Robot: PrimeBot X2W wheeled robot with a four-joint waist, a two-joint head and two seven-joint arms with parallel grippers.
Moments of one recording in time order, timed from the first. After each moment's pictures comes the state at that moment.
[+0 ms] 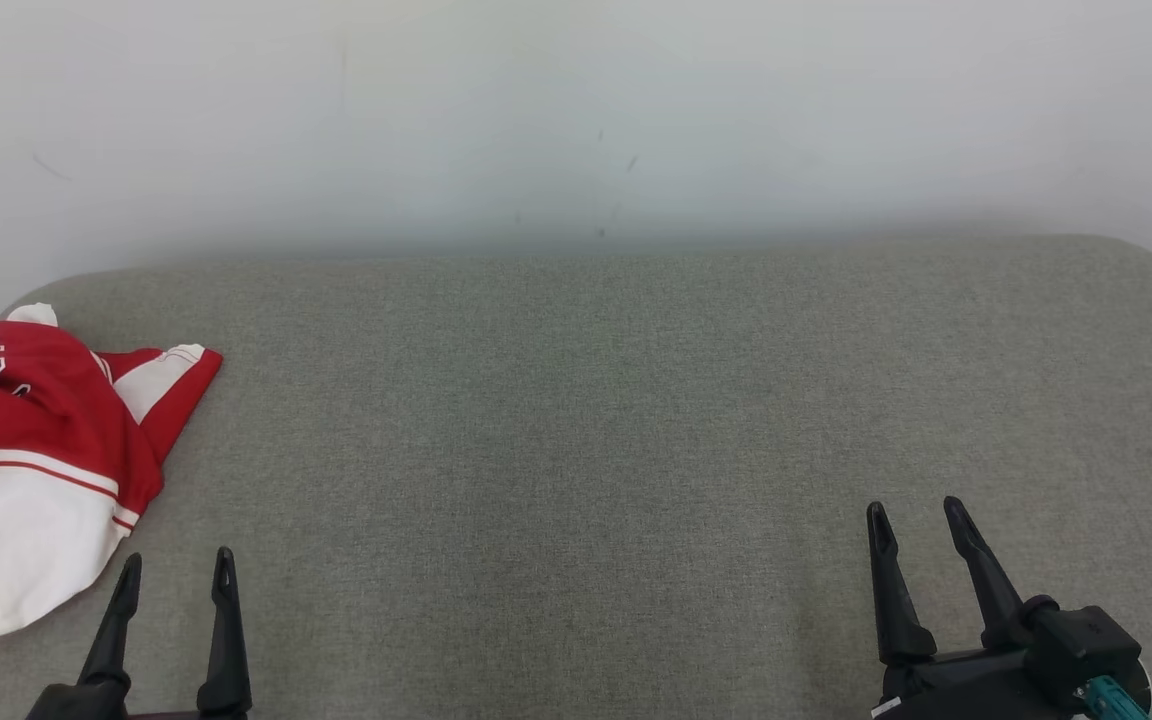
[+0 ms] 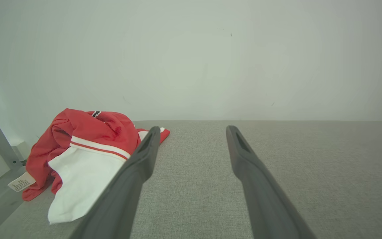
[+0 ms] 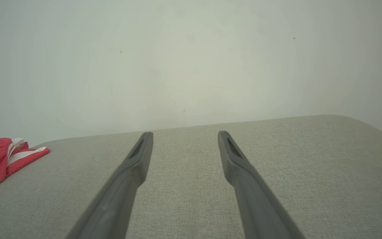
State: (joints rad) left arm 0.02 0.12 0.09 0.09 -0.14 -0.11 -0.24; right arm -0.02 -0.05 0.06 0.14 0.19 0.13 -0.24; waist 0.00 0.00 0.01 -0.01
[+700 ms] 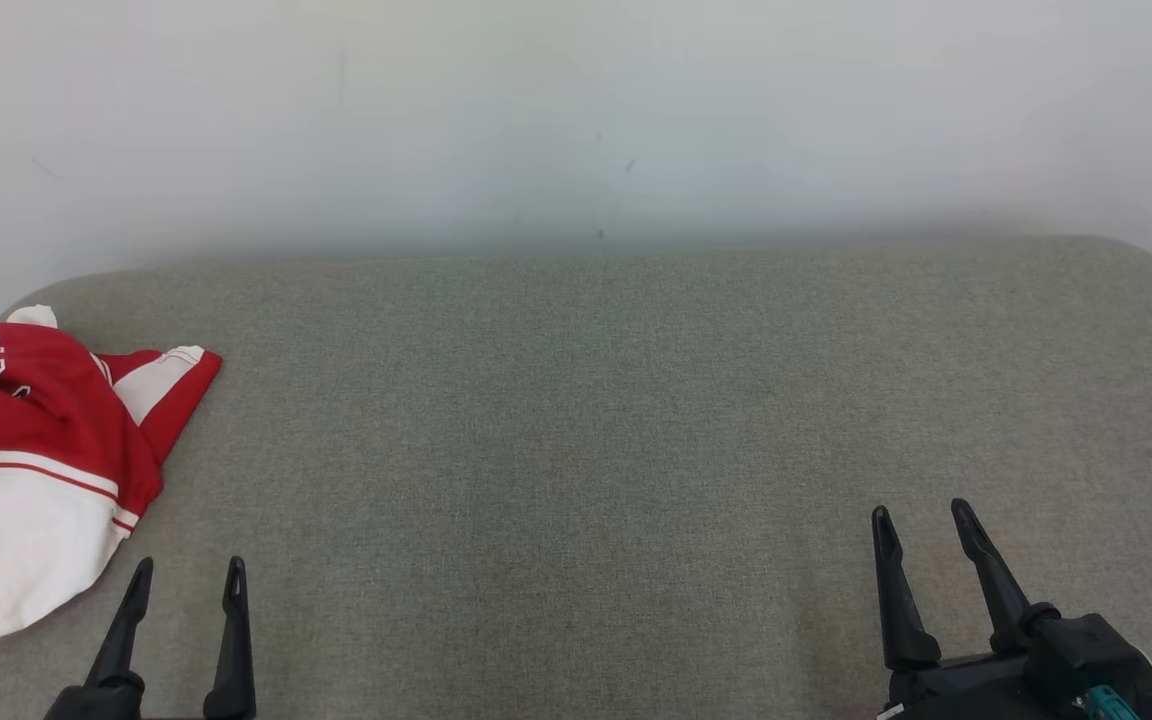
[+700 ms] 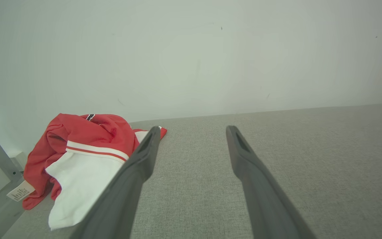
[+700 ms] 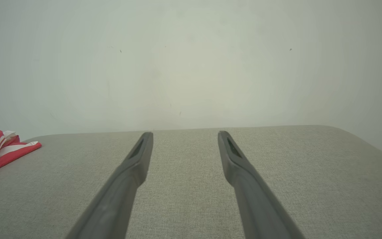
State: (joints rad) left arm 0.01 0.14 0.07 0.12 -0.09 -0.12 -0.26; right arm -0.01 -0.05 0.04 0.13 0.13 0.13 -0.26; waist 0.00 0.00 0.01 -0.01
